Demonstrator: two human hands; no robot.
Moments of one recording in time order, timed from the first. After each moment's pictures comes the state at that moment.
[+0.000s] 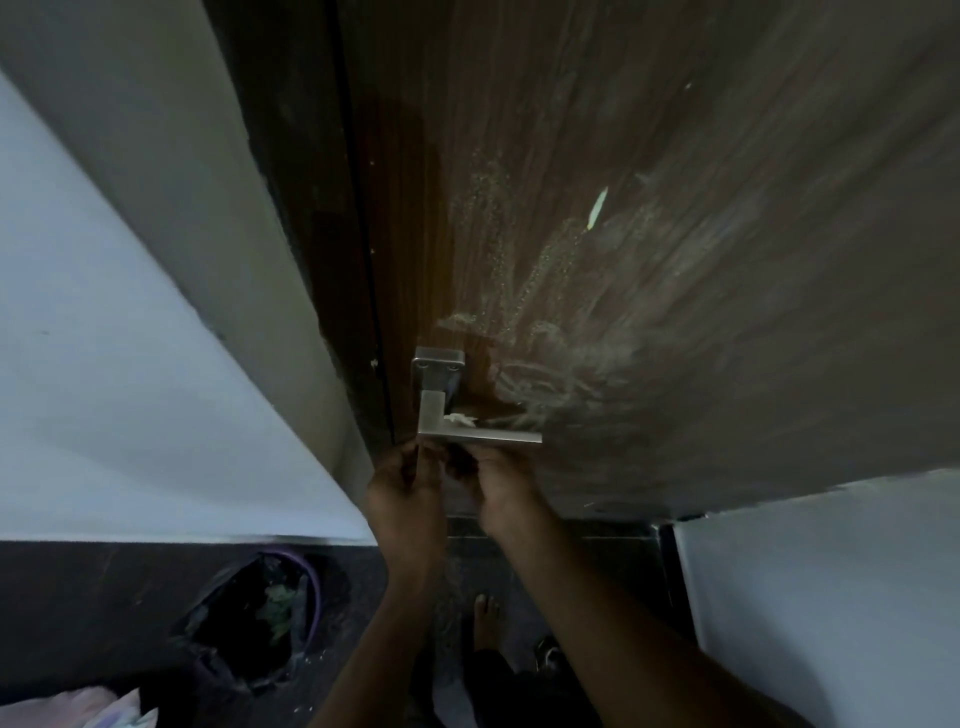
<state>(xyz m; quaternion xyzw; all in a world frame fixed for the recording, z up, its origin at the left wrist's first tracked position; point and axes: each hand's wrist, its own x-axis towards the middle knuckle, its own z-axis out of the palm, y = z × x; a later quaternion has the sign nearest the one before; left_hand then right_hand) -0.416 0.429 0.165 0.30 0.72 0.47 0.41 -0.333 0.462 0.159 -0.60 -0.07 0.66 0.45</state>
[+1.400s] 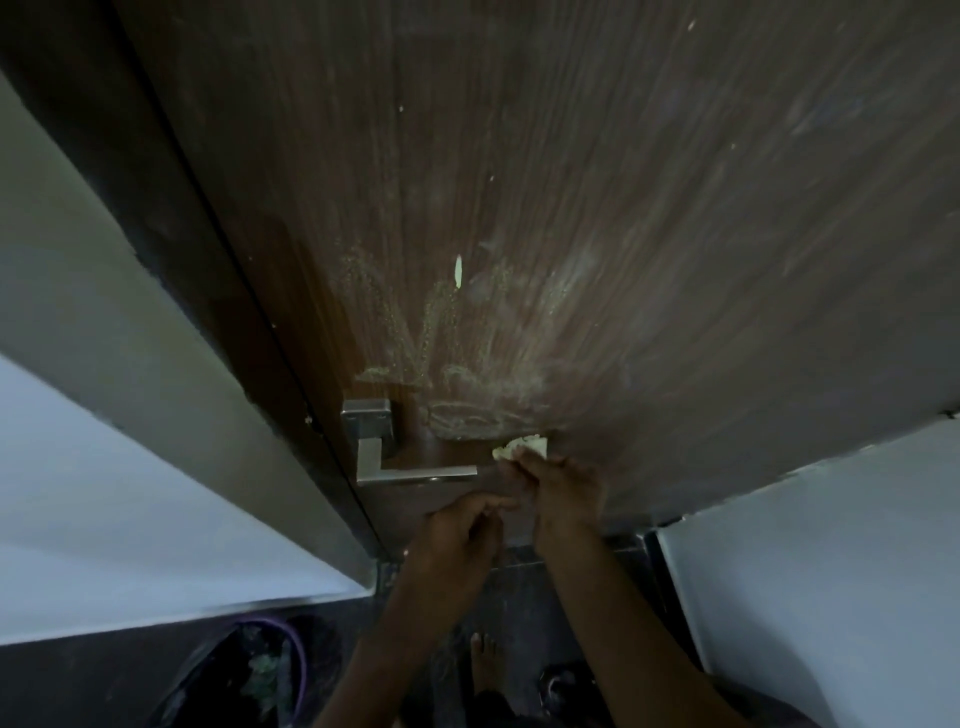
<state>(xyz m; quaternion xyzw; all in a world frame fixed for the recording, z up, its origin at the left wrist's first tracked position) -0.380 0.415 0.207 0.64 0.49 0.27 0.52 -0.246 0.445 0.215 -0.62 -0.02 0.48 0.63</state>
